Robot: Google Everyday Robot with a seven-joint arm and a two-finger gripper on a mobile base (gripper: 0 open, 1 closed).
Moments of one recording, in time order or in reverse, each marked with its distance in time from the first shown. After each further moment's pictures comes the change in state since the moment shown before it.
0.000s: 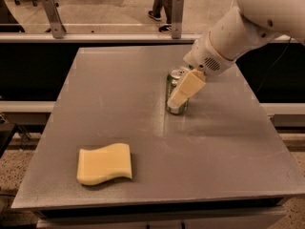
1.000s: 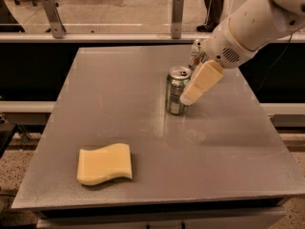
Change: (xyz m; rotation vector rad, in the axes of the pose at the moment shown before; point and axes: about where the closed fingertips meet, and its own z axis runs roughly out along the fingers) arm 0.008 -0.002 -0.045 0.061 0.010 0.017
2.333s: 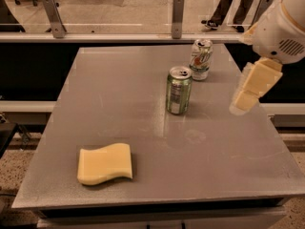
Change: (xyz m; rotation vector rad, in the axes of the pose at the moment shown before) arm 0.051 0.025 -0.091 0.041 0.231 -0.098
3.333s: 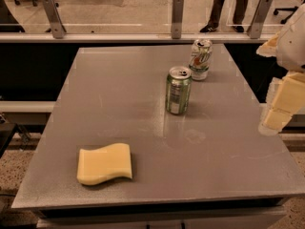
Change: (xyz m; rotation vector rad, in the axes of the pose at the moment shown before) arm 0.039 0.032 -0.021 -0.052 0.108 -0.032
